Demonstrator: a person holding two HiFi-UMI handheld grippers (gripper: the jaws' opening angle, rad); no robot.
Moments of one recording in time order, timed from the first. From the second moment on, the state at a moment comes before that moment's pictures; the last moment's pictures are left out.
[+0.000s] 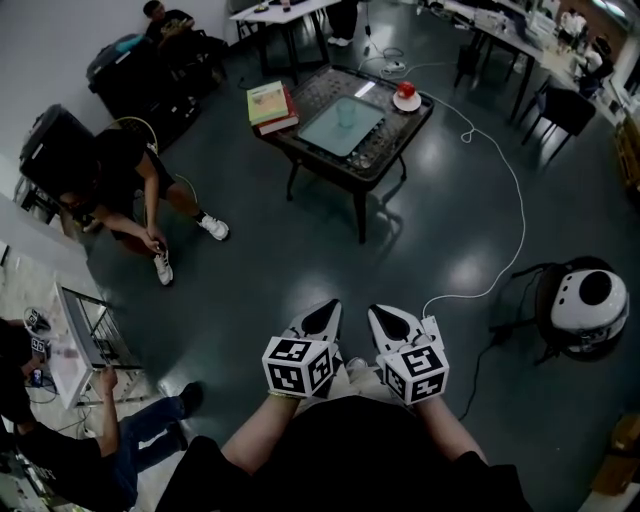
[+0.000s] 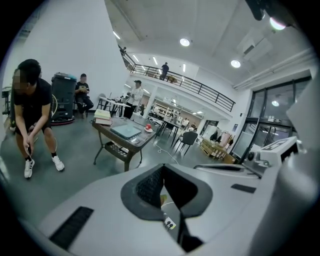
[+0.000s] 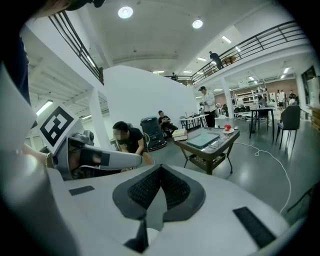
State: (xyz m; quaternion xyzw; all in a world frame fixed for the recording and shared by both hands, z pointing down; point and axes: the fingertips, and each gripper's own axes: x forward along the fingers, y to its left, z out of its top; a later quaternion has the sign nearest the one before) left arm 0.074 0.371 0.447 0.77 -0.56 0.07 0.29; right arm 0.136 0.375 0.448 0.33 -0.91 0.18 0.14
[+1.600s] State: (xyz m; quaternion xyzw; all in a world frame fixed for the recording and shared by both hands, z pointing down) left arm 0.059 0.290 0.463 0.77 -0.56 0.10 0.30; right arm 0.122 0.293 0.455 0.33 -0.91 0.19 0.15
